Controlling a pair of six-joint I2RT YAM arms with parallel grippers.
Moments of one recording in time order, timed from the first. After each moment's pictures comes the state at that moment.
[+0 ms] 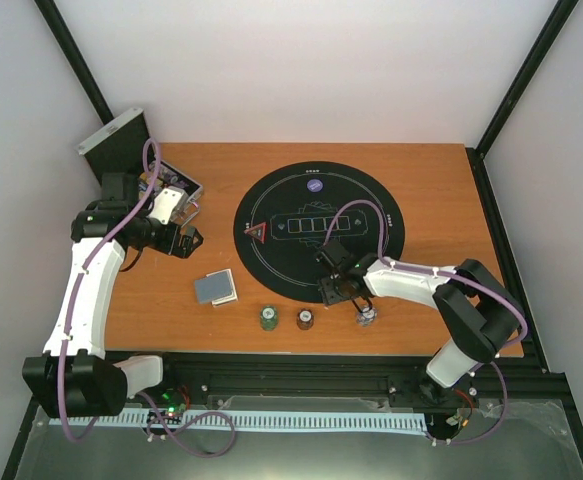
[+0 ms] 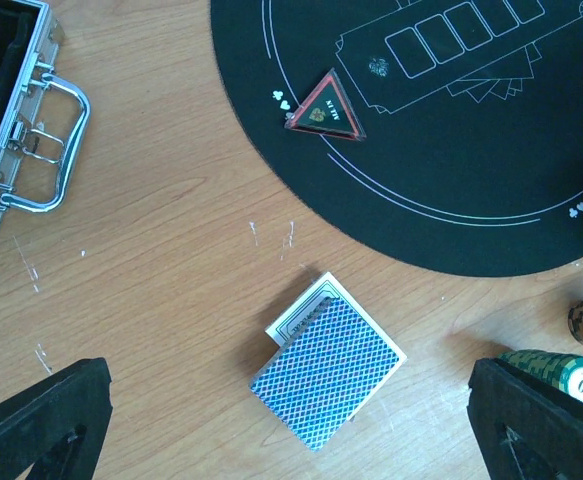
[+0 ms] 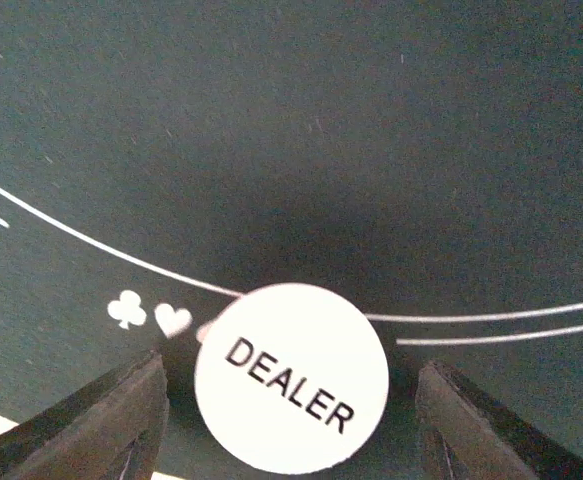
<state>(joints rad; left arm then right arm) 0.06 1.19 1.22 -1.07 0.39 0.33 0.77 1.60 0.84 -0.46 0.15 0.38</state>
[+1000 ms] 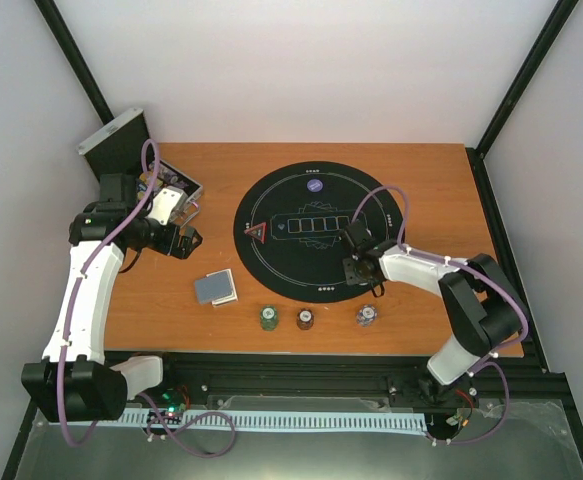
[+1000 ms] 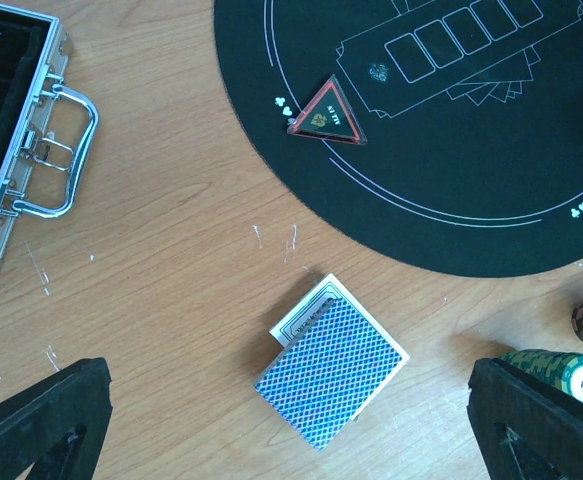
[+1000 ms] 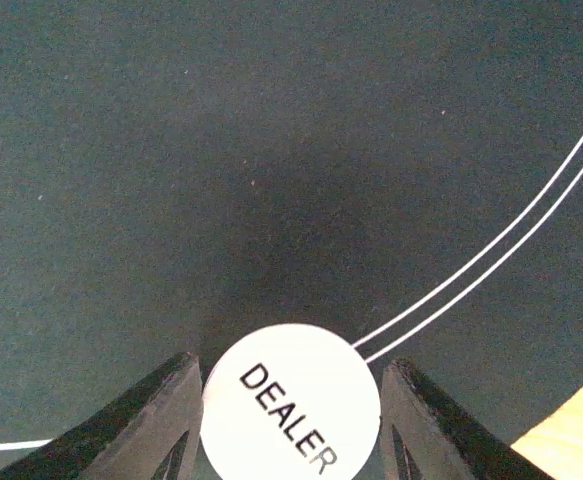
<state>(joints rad) 0.06 1.17 1.22 -1.07 0.38 0.34 0.57 1.60 0.84 -0.46 0.23 0.34</state>
